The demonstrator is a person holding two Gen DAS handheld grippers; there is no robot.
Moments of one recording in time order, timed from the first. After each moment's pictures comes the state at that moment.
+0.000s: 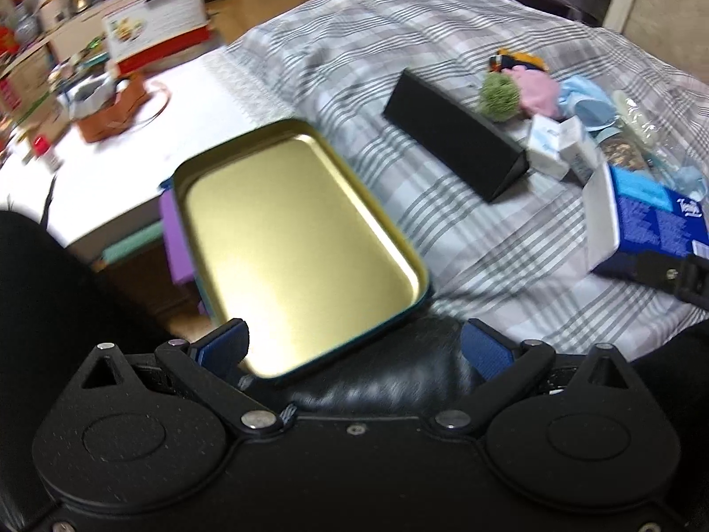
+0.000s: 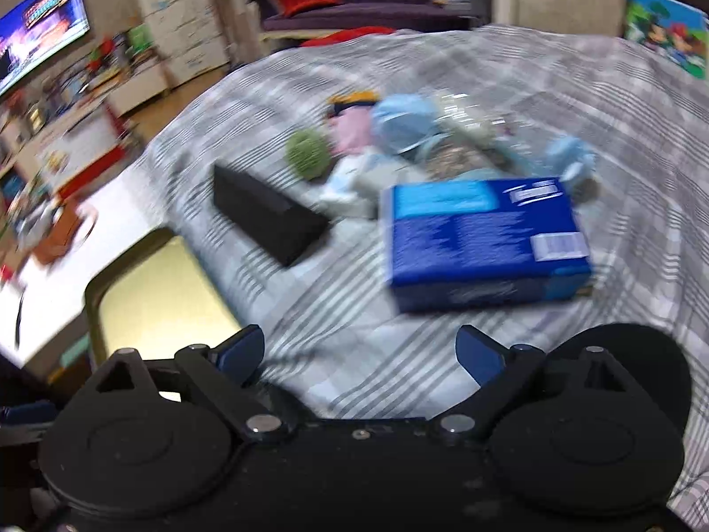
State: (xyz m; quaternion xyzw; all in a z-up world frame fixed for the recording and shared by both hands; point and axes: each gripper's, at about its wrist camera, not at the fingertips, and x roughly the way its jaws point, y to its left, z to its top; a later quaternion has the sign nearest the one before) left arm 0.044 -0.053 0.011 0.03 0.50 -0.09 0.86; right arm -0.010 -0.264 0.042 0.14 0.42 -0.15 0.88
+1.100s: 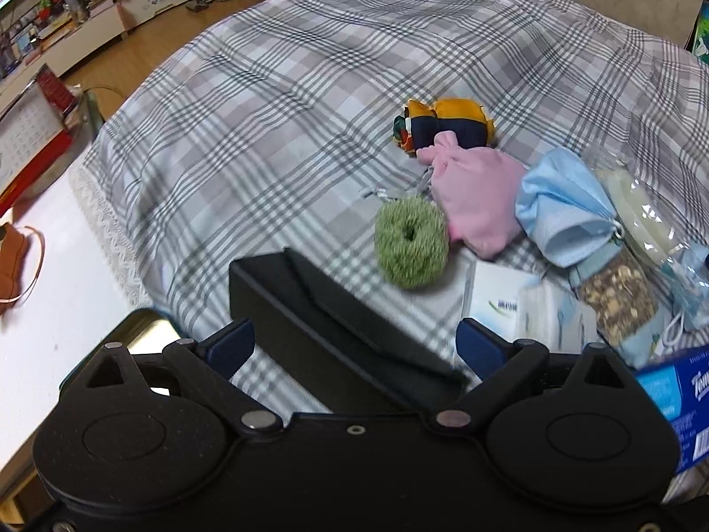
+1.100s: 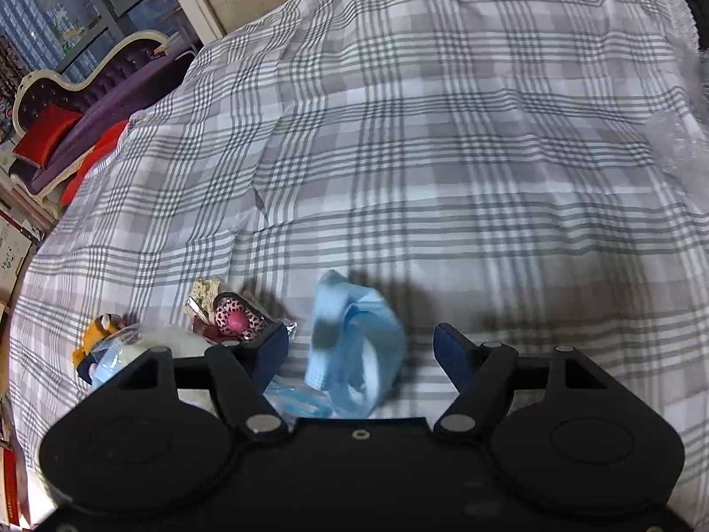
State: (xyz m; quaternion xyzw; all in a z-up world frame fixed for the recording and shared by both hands) left arm 0.242 -0.192 0.010 0.10 0.51 -0.17 0.84; right arm 0.109 -0.506 -0.003 0.34 0.40 -0.40 0.75
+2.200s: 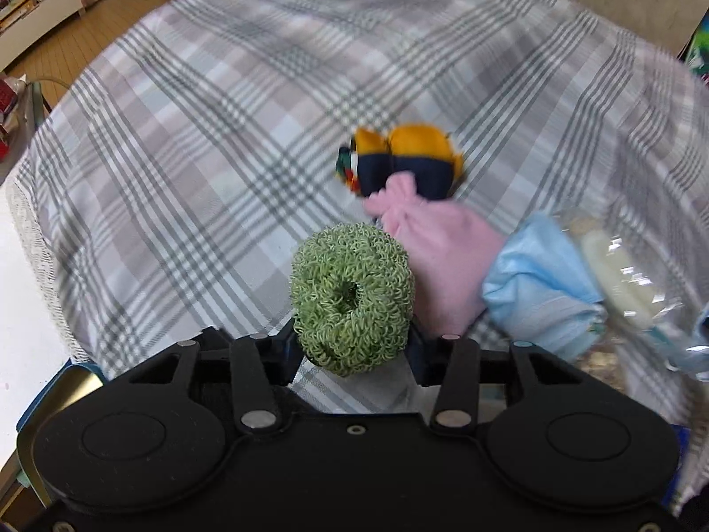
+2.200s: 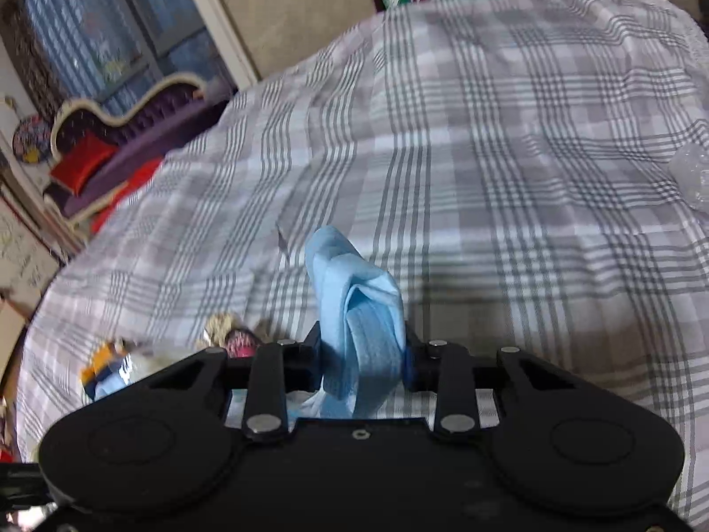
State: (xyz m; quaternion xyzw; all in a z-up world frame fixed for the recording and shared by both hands) left arm 0.297 -0.232 0.011 0.07 0.55 -0.22 0.81; right arm 0.090 -0.501 0.000 0.32 0.30 -0.39 0.81
